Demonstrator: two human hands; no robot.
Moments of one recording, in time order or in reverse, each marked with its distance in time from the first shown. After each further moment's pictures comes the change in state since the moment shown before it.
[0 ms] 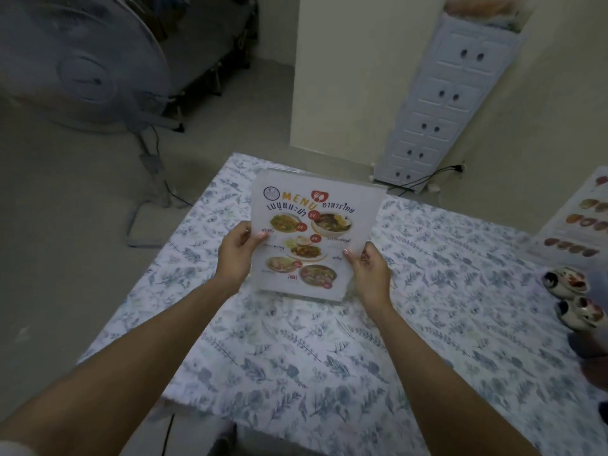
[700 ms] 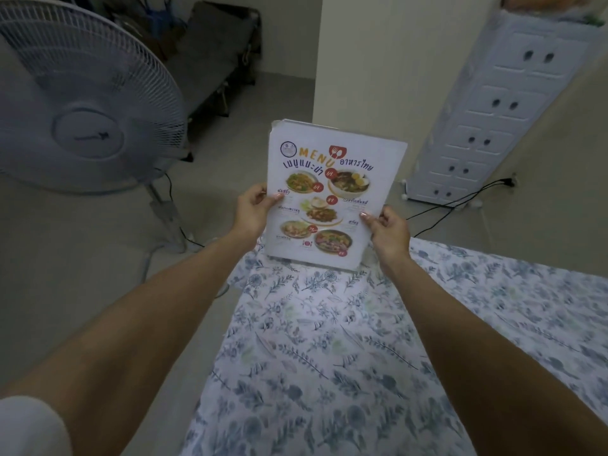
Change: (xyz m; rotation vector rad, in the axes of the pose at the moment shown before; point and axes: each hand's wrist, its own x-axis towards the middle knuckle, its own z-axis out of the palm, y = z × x) left_hand 0.365 0.033 -0.101 0.031 -0.012 0.011; right_hand 0.277 -0.060 0.239 0.176 0.068 0.066
